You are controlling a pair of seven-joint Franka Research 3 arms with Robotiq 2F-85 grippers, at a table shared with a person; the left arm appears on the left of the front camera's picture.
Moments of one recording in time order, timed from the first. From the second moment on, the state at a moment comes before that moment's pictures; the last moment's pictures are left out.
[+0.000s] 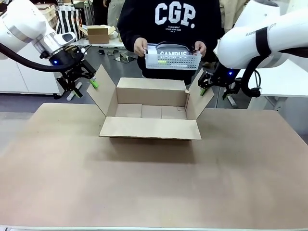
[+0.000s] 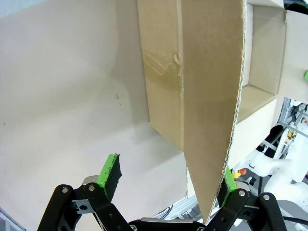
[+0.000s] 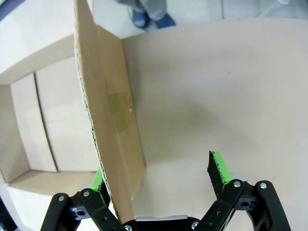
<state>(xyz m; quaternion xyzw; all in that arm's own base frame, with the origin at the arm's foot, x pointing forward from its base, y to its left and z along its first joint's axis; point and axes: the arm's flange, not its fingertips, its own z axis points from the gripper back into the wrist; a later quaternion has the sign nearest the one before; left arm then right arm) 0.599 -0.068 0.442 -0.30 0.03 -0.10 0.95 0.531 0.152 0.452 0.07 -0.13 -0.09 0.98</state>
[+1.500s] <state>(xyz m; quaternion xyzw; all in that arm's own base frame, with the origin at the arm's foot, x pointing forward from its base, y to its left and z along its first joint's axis) 0.599 -0.068 0.442 -0.30 0.03 -0.10 0.95 0.531 0.152 0.452 0.07 -0.13 -0.09 0.98</state>
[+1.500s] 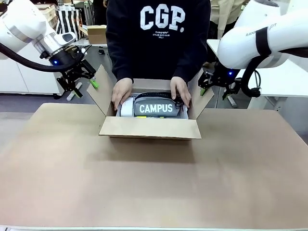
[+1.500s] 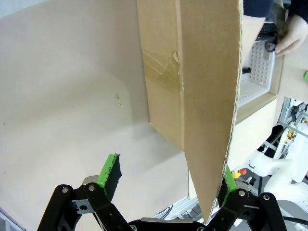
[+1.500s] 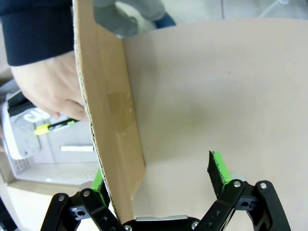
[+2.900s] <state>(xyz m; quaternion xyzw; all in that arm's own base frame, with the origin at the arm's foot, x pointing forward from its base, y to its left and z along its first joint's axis) 0.599 -0.068 0.442 -0.30 0.03 -0.10 0.95 0.531 0.152 0.452 0.07 -0.13 -0.09 0.98</state>
